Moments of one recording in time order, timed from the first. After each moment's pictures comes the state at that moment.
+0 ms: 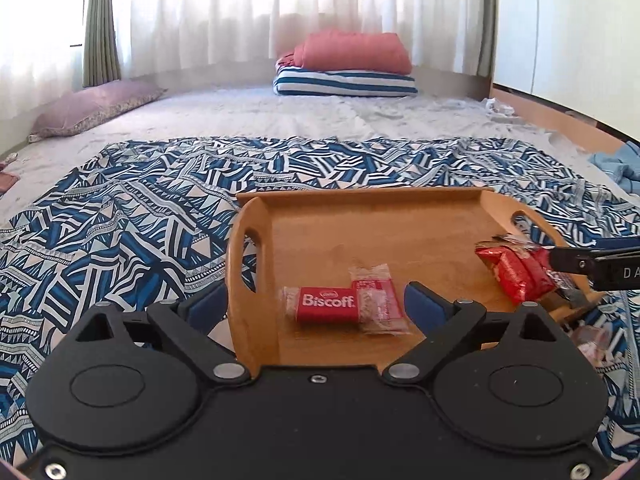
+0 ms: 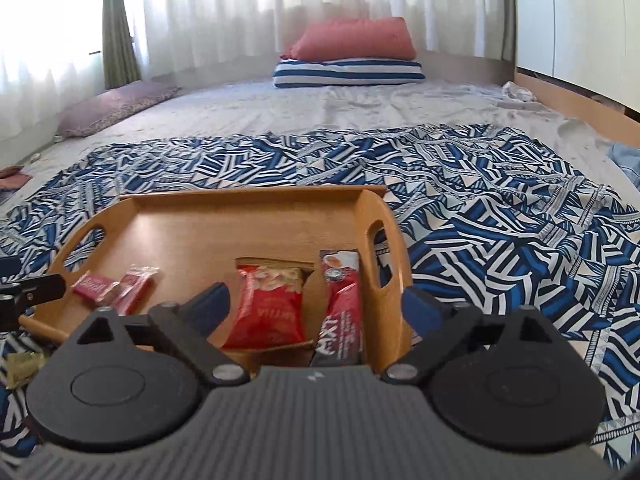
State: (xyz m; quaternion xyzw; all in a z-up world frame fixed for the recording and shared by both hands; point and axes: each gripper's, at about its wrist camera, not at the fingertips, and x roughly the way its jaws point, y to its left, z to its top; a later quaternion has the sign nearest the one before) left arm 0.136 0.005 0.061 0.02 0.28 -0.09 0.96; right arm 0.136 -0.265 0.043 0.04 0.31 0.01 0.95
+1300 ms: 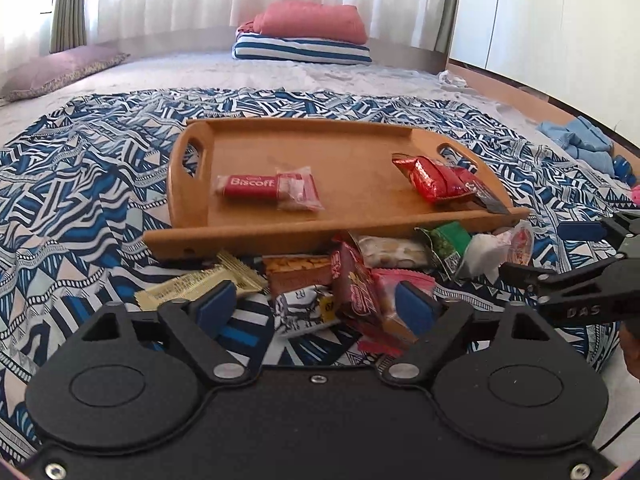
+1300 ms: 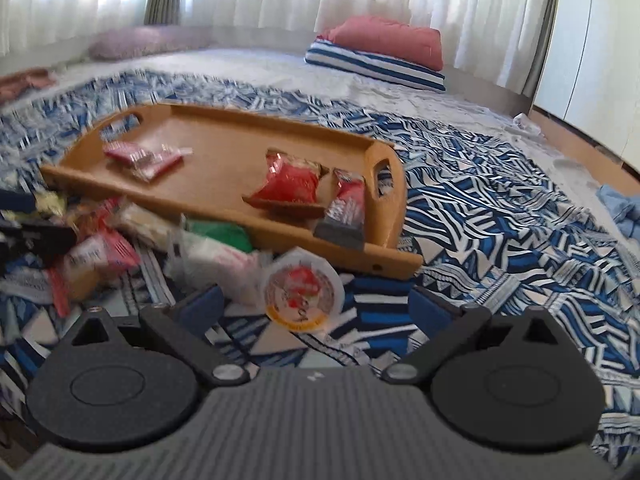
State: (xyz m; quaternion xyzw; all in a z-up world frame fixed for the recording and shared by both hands) left arm 0.050 -0.010 0.024 0.00 0.33 -0.15 0.93; right arm 0.050 -0.244 0.007 -0.10 0.32 0.02 0.94
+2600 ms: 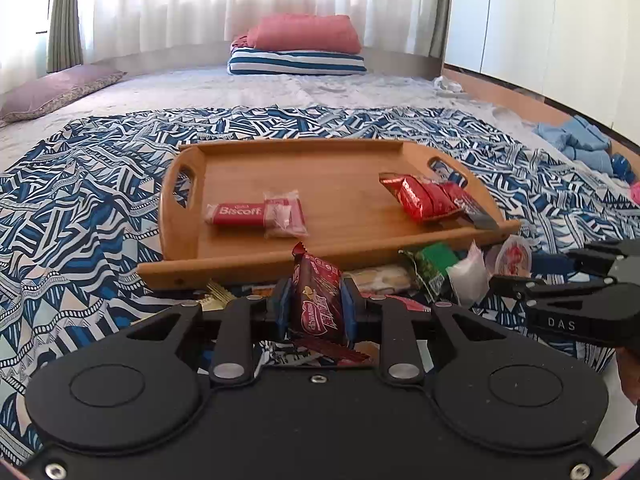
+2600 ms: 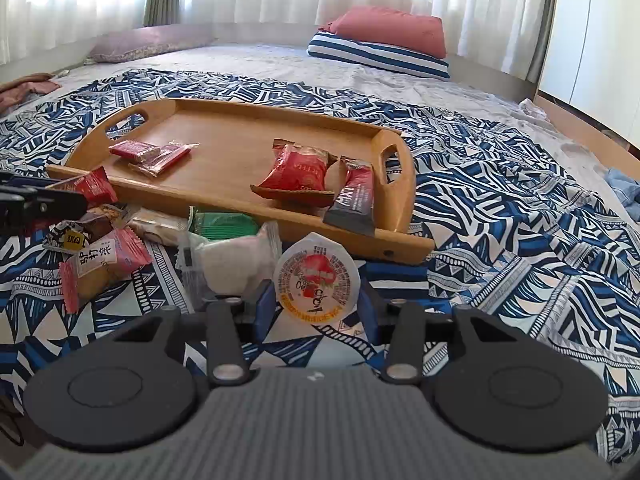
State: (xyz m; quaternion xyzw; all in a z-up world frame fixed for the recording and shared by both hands) left arm 0.049 -0.024 0.044 0.01 0.31 -0.15 0.94; right arm 0.047 -0.247 0.007 -0.07 0.33 0.04 0.94
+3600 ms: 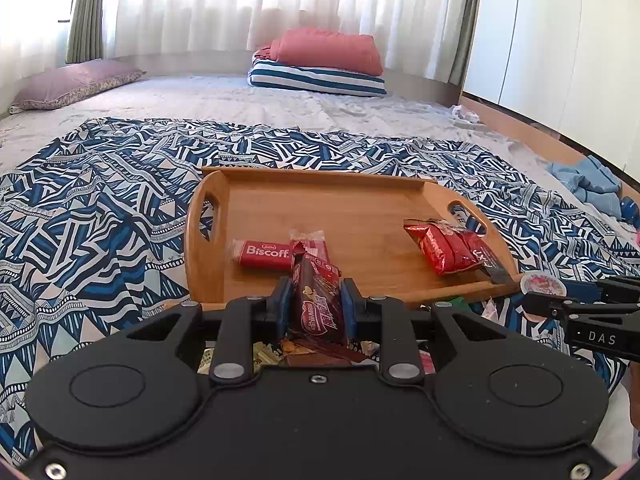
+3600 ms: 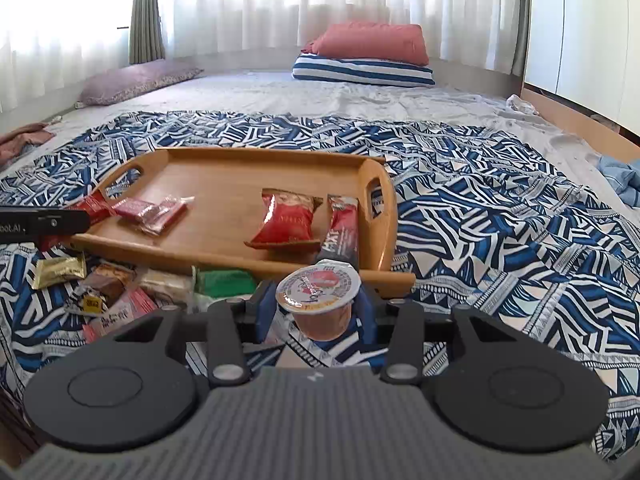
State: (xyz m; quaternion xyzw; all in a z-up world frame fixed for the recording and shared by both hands) left arm 0.072 -0.004 0.067 -0.03 0.29 -0.13 0.95; right arm 0.049 -0.259 0.041 -0.01 0.31 0.03 0.95
